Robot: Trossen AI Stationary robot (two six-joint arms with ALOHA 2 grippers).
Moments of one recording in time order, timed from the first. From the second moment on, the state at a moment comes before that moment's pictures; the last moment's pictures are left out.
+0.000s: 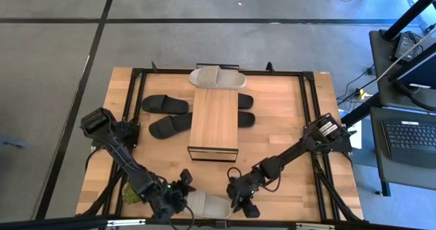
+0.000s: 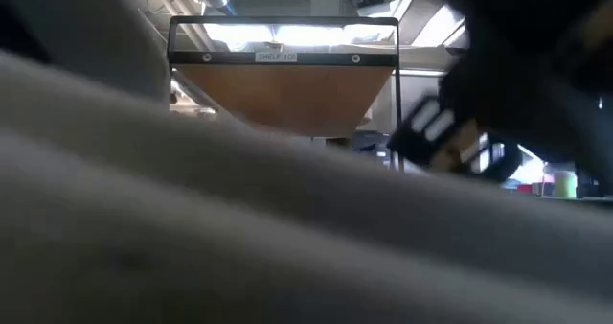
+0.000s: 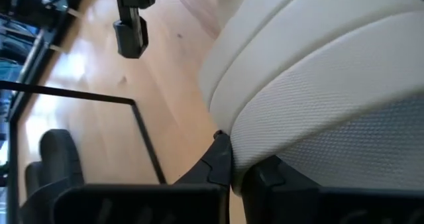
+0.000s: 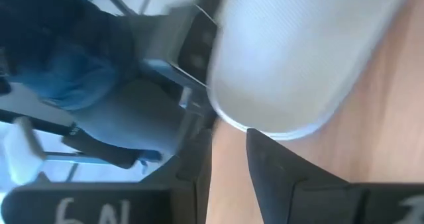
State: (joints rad) left arm -0.86 1.78 1.10 -0.34 -0.67 0.11; right arm 0.55 2.01 1.11 0.22 -0.32 0.49
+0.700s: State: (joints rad) left arm -0.85 1.42 1.10 -0.34 -1.00 0.31; right arm 0.56 1.59 1.11 -0.16 -0.30 0.21
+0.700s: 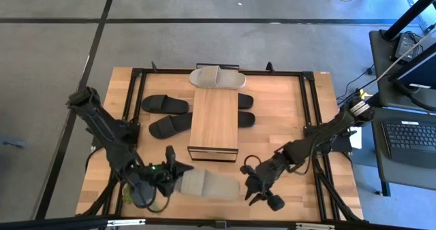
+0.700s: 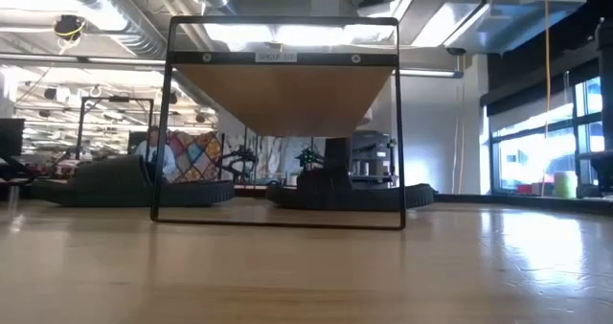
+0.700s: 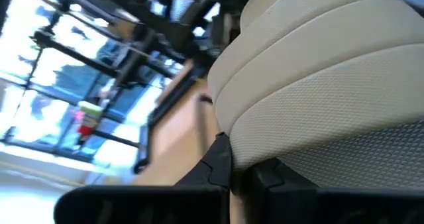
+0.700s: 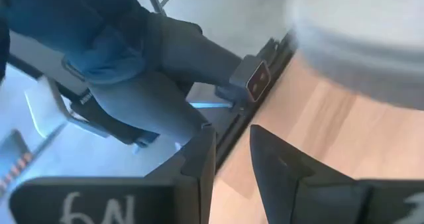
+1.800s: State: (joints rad) left arm 0.03 1.08 1.01 -0.25 -0.37 0.87; right arm -0.02 1.11 0.84 -0.39 -0.53 -0.23
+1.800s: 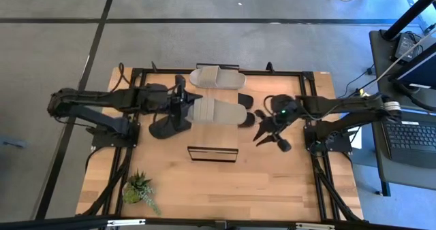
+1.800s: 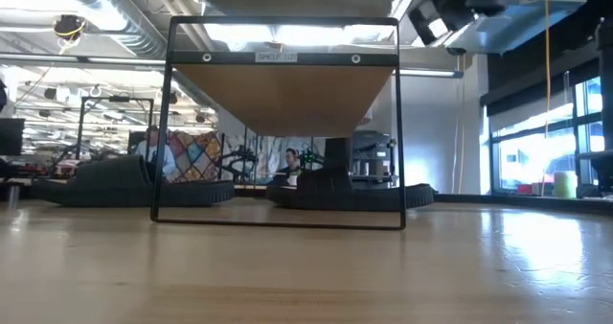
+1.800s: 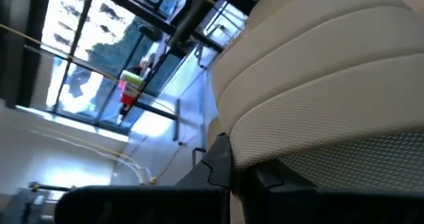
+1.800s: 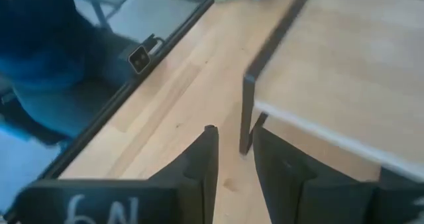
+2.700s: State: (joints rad) left arm 0.50 1.24 0.76 0.26 0.16 0.96; right arm -0.10 0.83 0.46 -0.02 -0.54 -0.08
